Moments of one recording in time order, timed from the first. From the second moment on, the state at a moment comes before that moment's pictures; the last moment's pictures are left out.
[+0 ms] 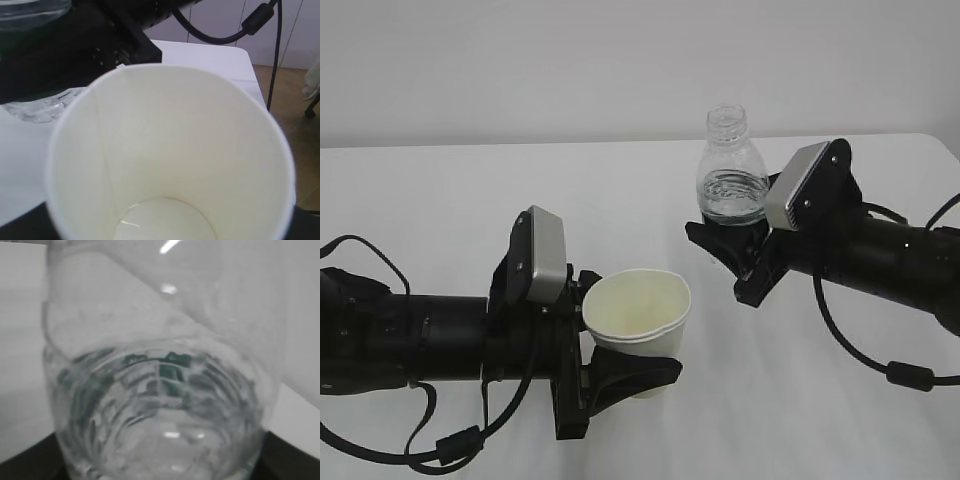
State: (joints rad) left arm -0.49 1.96 -0.67 0.98 -1.11 -0.35; right arm 0.20 1.89 -0.70 -0.73 -1.02 -0.01
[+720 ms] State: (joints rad) left arm -0.49 1.96 -0.67 1.00 -1.11 -0.35; right arm 0.22 1.89 -0.75 -0.79 -1.01 -0.02
